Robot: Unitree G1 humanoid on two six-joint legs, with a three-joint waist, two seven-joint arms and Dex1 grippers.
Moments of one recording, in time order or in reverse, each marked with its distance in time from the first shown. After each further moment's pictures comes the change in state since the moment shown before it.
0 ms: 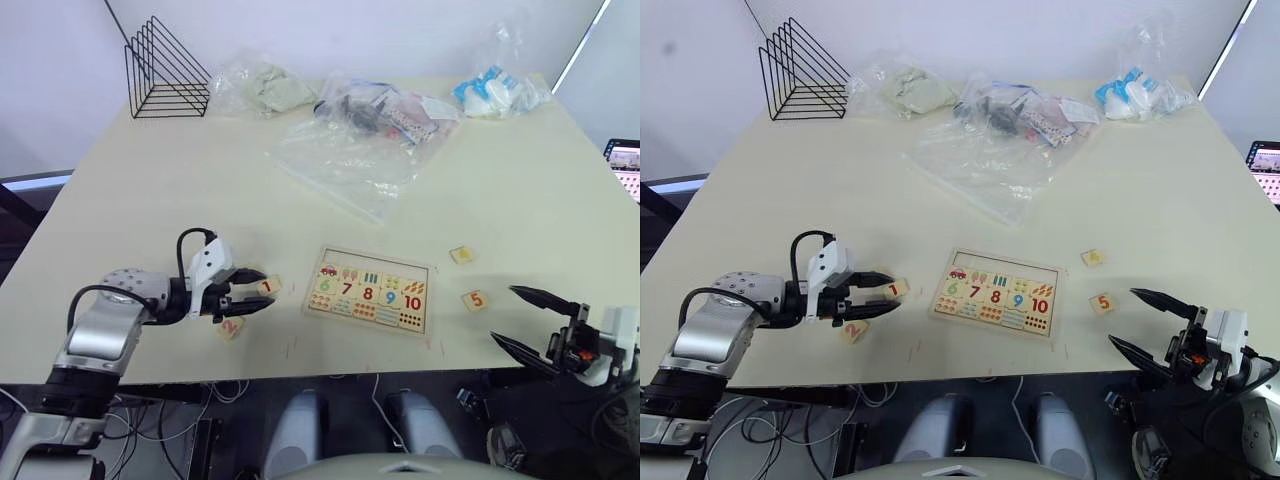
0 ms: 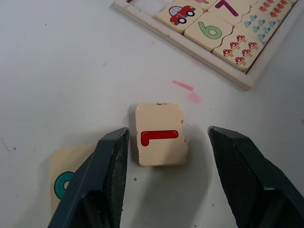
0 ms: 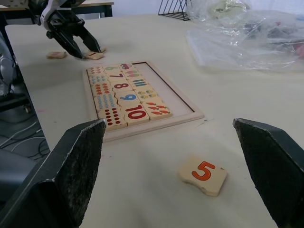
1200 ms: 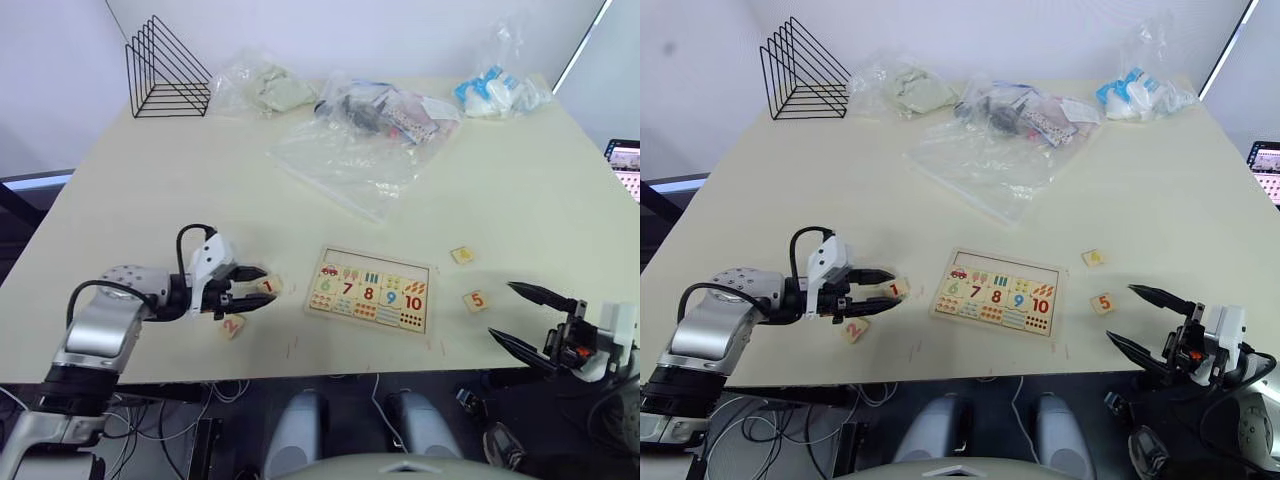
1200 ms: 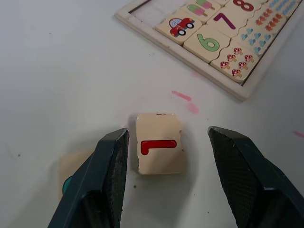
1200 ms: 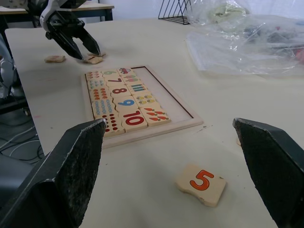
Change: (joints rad) left arm -0.016 -0.003 0.000 -0.037 -0.021 0.065 -0.003; right arm -0.026 0.013 0.002 0.000 -0.004 0.012 -0.011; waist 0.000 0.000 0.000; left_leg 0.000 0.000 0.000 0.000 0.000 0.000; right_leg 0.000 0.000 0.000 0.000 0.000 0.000
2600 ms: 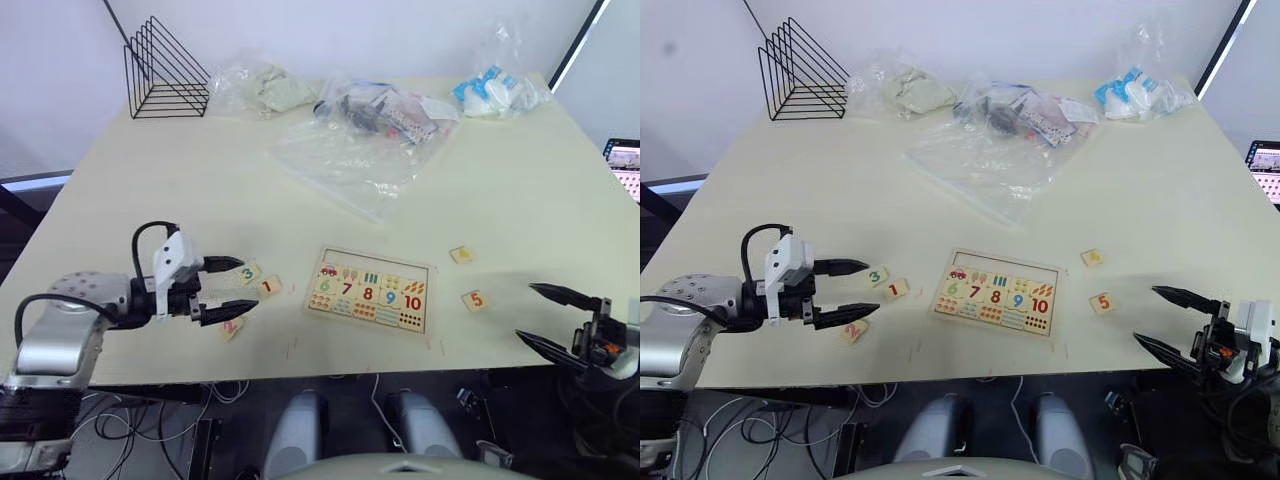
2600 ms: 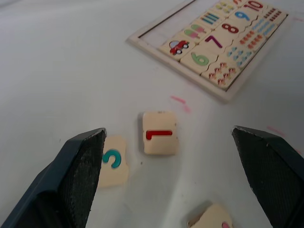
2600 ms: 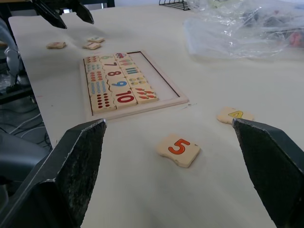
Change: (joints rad) left arm 0.103 0.062 0.169 -0.081 -0.101 0.003 -0.046; right arm -0.061 -0.100 -0.058 0.164 0.034 0.009 0.130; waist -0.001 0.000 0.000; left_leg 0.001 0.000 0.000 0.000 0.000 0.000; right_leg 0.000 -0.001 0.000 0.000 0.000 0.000
